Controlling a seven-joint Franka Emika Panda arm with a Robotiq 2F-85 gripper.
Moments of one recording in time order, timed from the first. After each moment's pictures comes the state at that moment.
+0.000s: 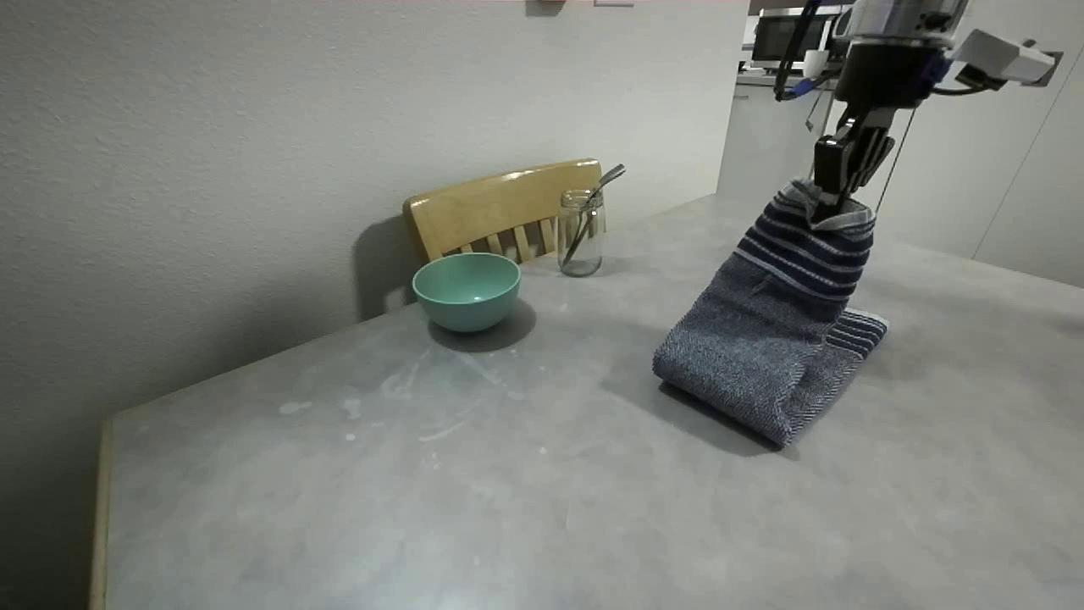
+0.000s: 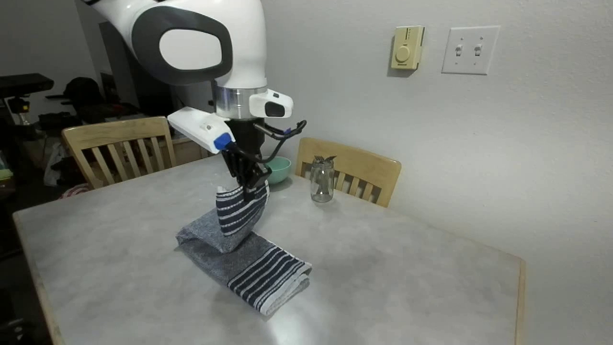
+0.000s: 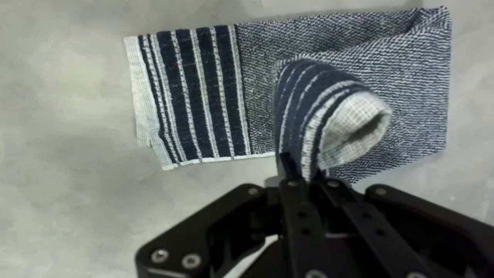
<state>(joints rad) -0.10 0.15 -0.07 -2.21 0.17 2.40 -0.26</state>
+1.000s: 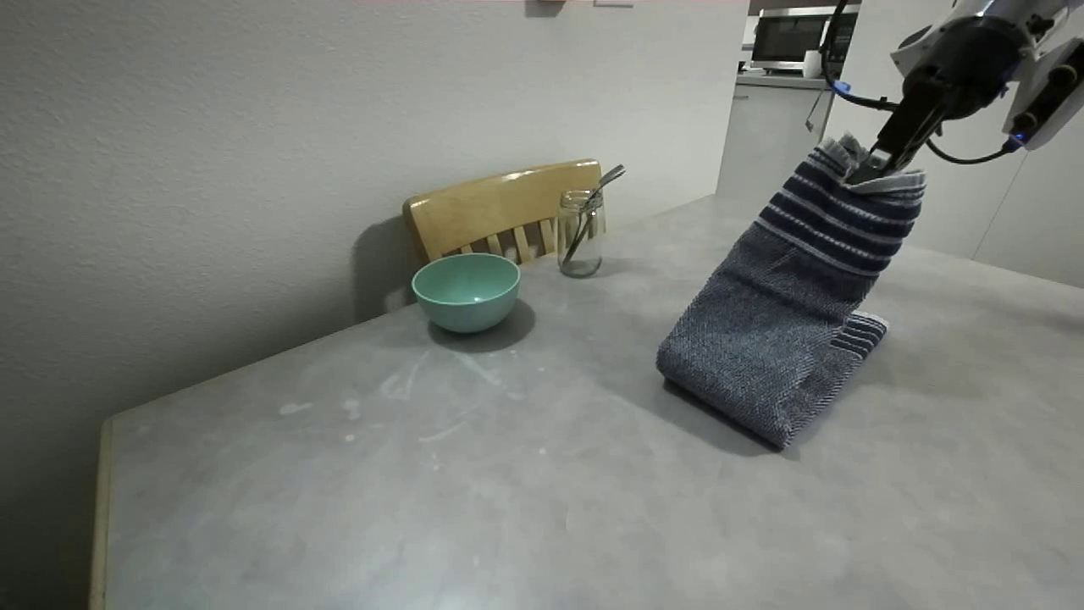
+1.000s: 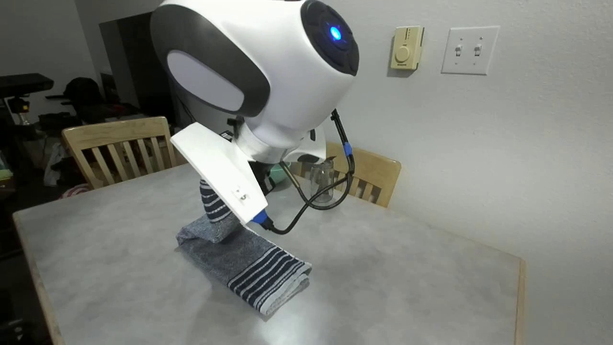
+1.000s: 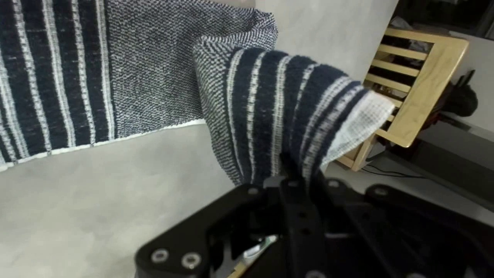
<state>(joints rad) -0.32 0.22 -0.16 -2.12 0.88 1.89 -1.13</state>
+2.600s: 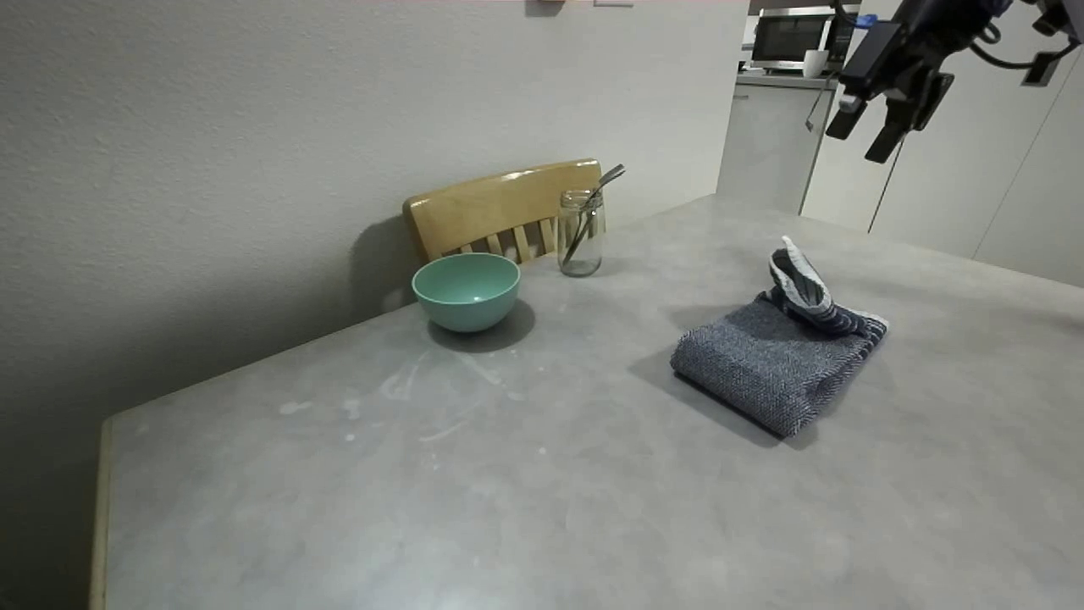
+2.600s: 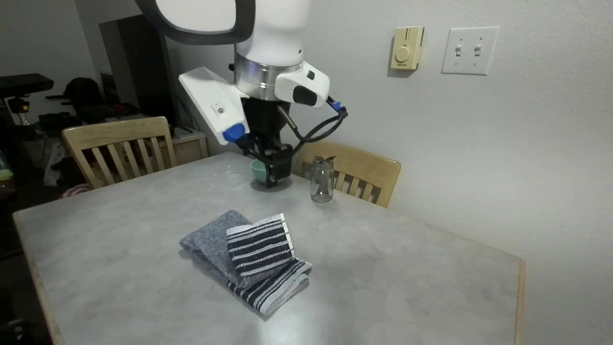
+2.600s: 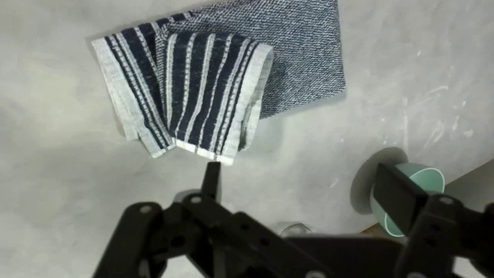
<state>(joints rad) -0.19 0.10 -0.15 -2.13 0.50 2.20 -0.43</state>
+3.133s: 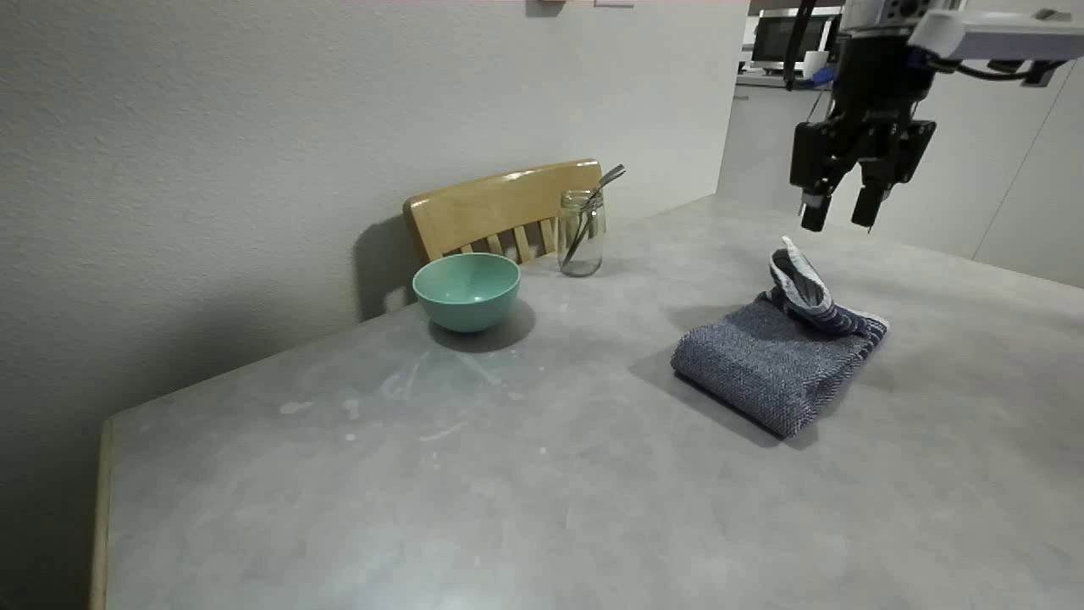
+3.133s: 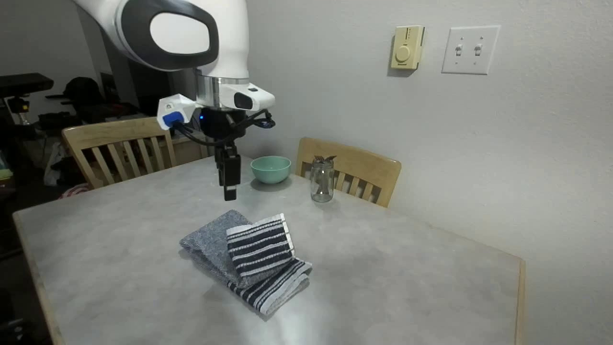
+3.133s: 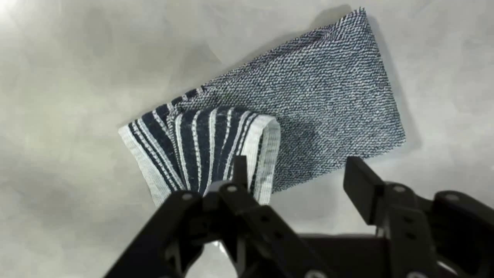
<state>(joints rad) -0.02 0.12 -0.08 -2.21 0.07 2.30 0.25</state>
